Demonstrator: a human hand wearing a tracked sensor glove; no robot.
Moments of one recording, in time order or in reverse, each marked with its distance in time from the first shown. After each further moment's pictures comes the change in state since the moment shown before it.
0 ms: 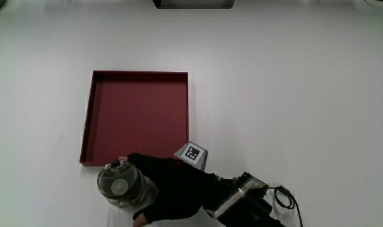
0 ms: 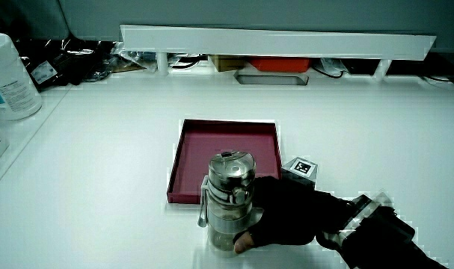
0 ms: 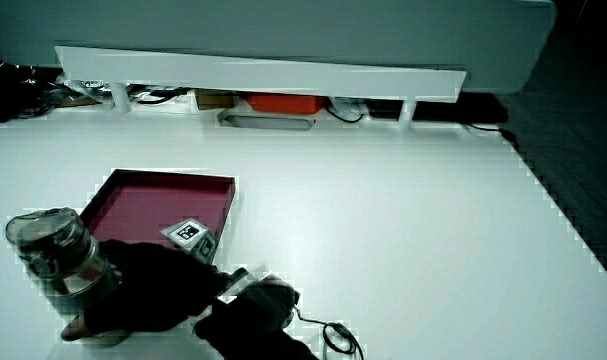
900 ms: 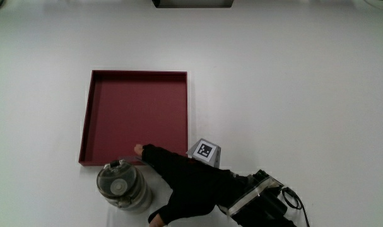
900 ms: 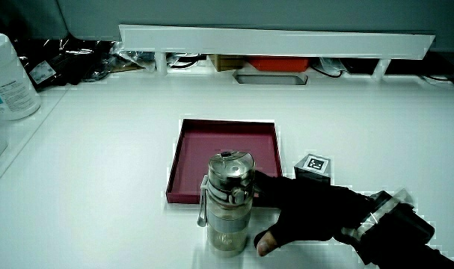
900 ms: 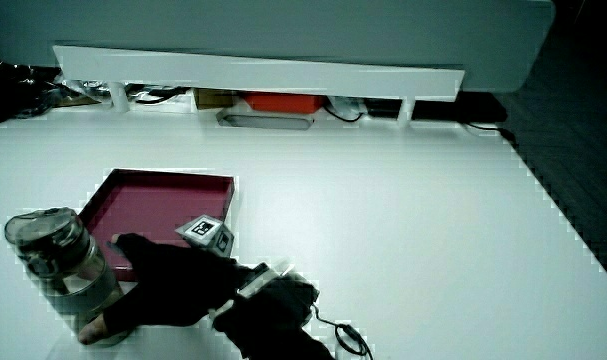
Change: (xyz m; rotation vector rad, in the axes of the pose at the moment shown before) arm -0.005 -0.019 0.014 -0.057 -0.037 -0.081
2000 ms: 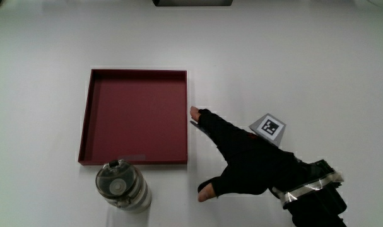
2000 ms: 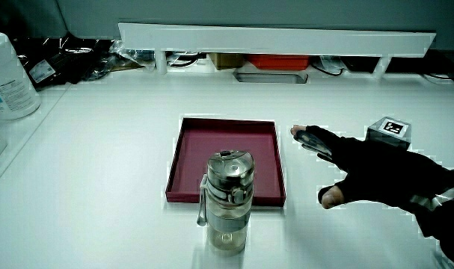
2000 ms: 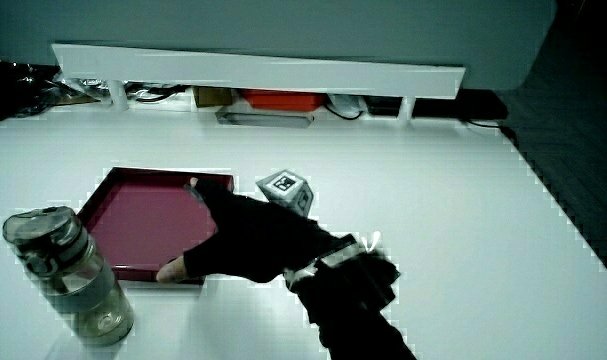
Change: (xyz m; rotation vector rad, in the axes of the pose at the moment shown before) arm -0.033 -0.095 0.071 0.187 -0.041 -0.017
